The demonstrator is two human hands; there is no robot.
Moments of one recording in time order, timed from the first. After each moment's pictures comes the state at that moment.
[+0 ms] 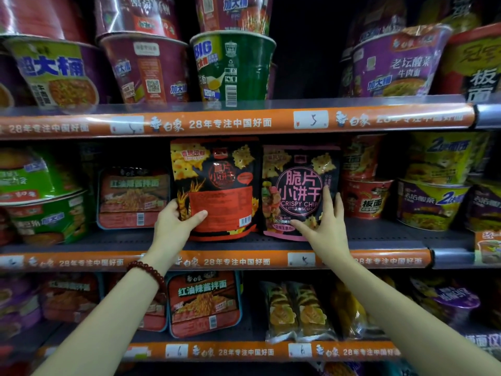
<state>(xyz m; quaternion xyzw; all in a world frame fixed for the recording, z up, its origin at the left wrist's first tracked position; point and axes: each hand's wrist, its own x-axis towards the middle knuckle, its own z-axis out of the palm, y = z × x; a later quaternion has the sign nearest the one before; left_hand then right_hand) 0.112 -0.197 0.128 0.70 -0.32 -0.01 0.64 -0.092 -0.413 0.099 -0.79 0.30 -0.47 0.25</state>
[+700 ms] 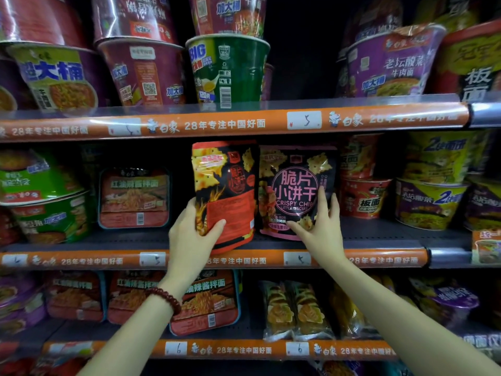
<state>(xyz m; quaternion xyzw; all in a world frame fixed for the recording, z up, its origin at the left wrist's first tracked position) 0.042 -0.198 0.124 0.72 -0.40 0.19 0.54 -0.095 -0.410 0.098 -0.80 0.30 -0.47 0.24</state>
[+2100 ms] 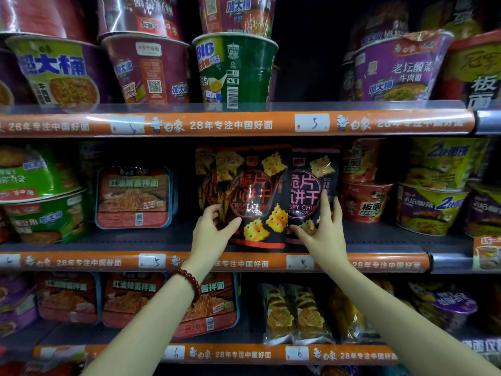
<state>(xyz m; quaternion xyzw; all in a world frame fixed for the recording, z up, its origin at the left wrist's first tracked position) 0.065 -0.239 0.115 0.73 -0.34 -0.01 0.59 -0.094 -0.407 0.098 -0.80 0.30 -0.47 0.23</state>
